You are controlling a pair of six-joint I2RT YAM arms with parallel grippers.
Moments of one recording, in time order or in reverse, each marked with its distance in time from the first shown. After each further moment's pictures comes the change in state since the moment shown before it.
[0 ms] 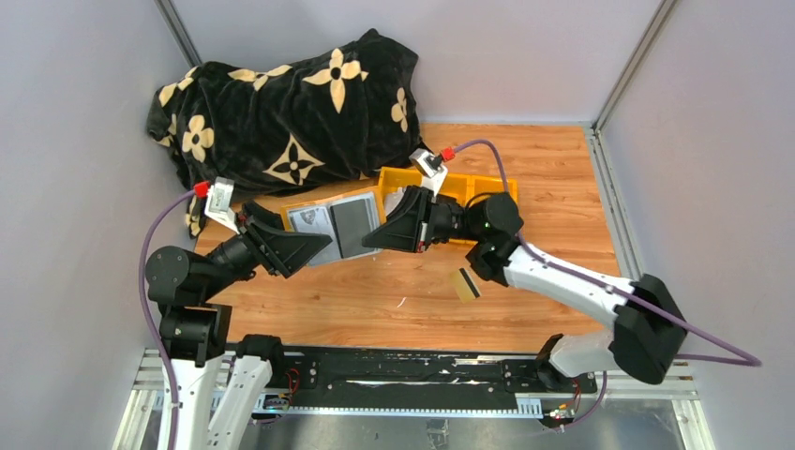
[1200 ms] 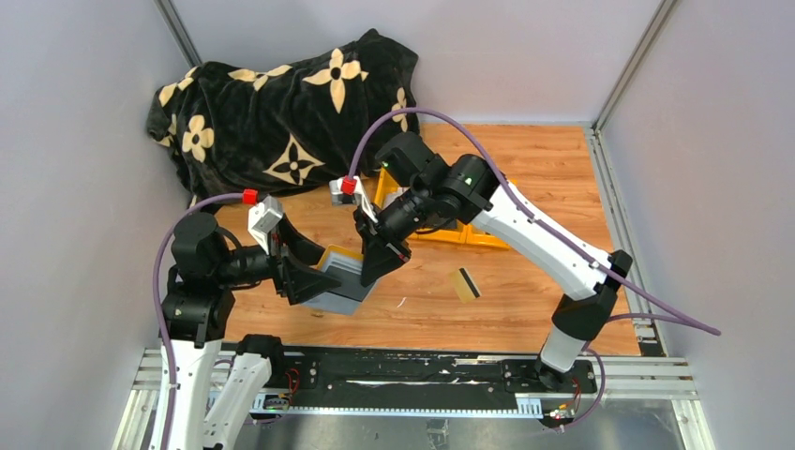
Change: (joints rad) left arm -0.008 0.107 0.067 -0.523 0.339 0.717; right arm 0.123 0.313 1.144 -2.286 -0.187 -1.470
